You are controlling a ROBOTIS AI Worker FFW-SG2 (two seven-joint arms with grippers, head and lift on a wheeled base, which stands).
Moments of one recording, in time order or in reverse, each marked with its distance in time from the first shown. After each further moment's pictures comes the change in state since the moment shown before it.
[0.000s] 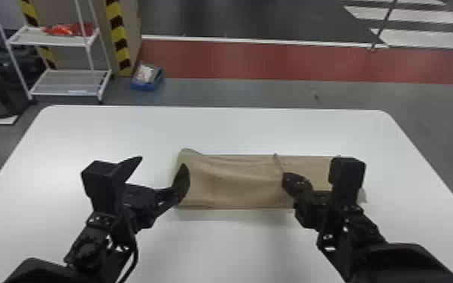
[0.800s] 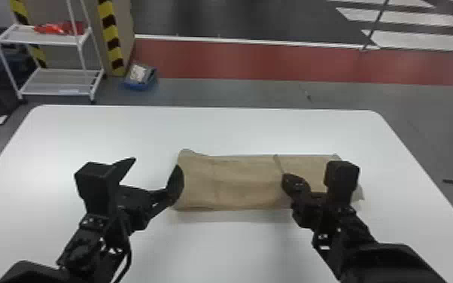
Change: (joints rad) left arm 0.001 -0.005 -0.004 0.000 -0.011 0.007 0.004; right arm -0.025 0.001 -0.029 0.100 0.009 -0.086 -0.011
